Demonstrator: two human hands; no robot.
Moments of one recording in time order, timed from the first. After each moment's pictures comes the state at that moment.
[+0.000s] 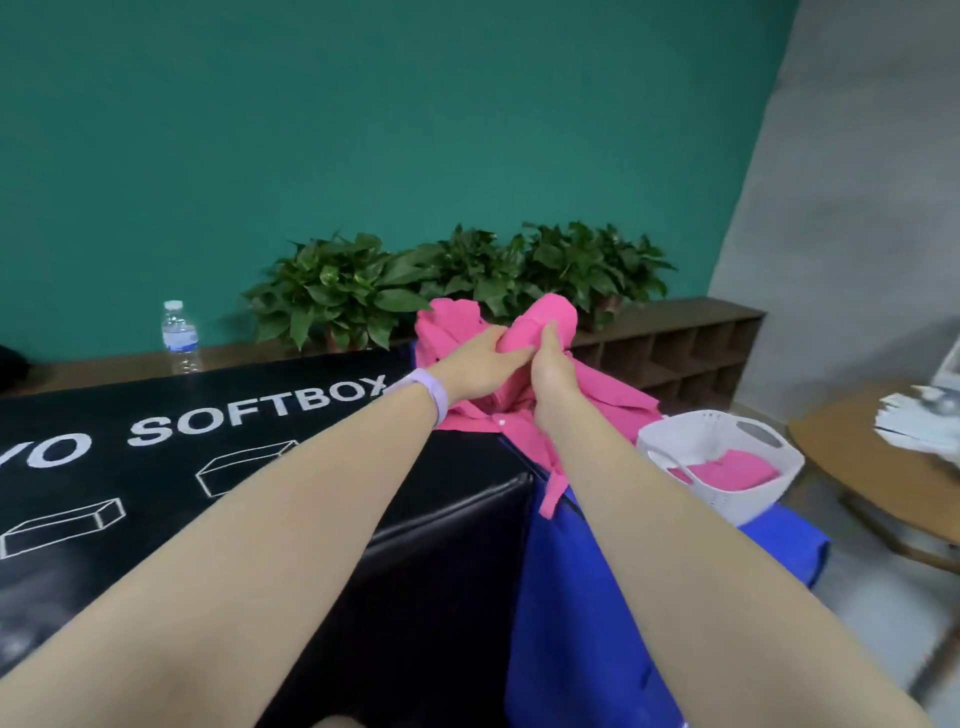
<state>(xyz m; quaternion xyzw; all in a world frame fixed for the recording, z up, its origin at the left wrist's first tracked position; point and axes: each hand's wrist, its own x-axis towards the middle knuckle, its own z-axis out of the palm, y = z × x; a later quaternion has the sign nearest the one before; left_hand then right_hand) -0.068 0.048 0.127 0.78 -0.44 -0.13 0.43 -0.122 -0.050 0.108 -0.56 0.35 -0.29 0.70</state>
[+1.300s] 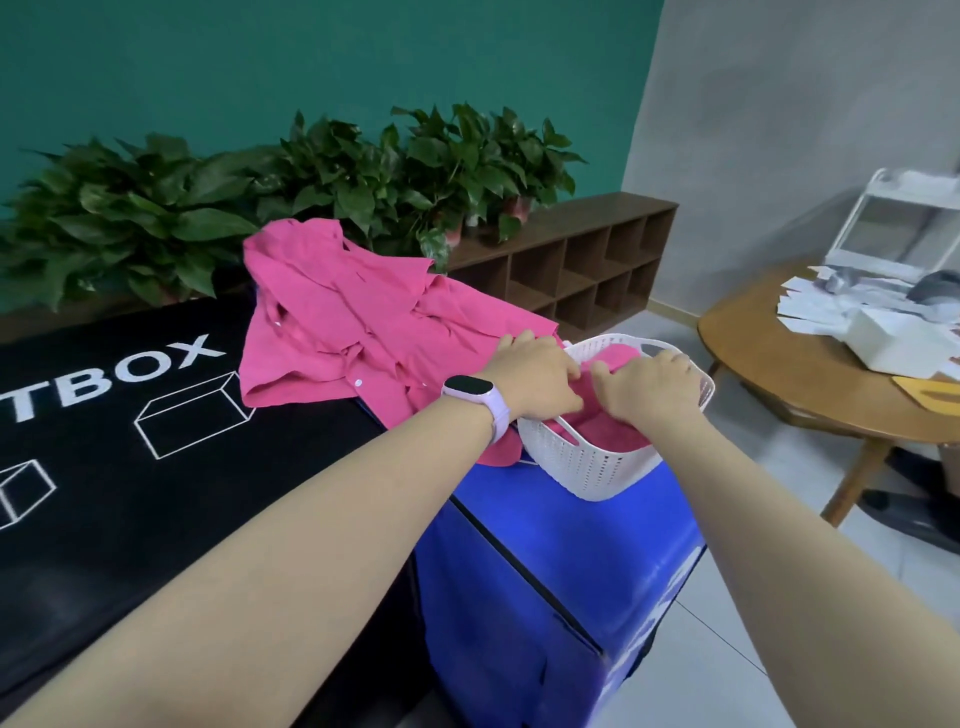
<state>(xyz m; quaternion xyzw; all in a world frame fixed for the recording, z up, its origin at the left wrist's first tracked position) -0.145 -0.190 0.030 0.76 -0.64 -0.01 0.10 -0.270 -0.288 0.011 -0.82 0.57 -0.07 -0.04</state>
